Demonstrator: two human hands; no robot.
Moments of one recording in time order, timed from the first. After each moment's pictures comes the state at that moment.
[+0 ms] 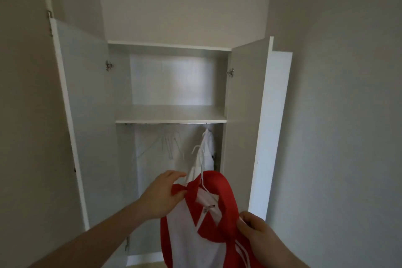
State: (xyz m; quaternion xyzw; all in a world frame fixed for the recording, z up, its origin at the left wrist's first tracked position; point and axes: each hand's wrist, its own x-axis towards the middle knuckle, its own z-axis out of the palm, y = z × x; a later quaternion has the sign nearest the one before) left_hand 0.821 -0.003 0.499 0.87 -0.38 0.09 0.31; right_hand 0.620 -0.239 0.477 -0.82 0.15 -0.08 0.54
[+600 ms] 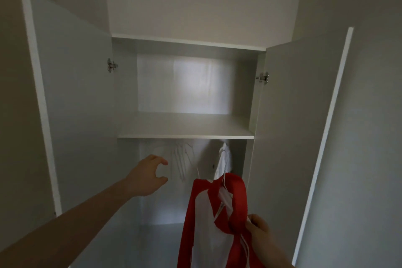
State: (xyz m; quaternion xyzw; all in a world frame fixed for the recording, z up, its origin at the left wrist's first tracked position) left_hand 1.139 0.037 0.522 0.91 -0.31 0.09 0.26; right_hand 0.915 -0.259 0.426 -0.73 0.24 -0.17 0.62
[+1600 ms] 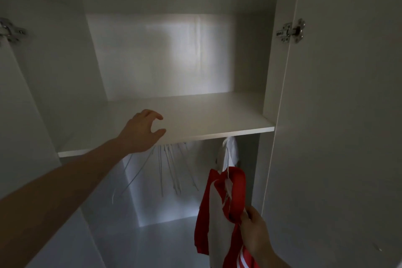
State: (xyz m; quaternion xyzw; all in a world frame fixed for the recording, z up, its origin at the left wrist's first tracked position) left_hand 1.451 -0.104 0.566 0.91 -0.33 0.18 0.19; right_hand 1.197 -0.339 0.352 -0.71 0.34 -0.18 0.59
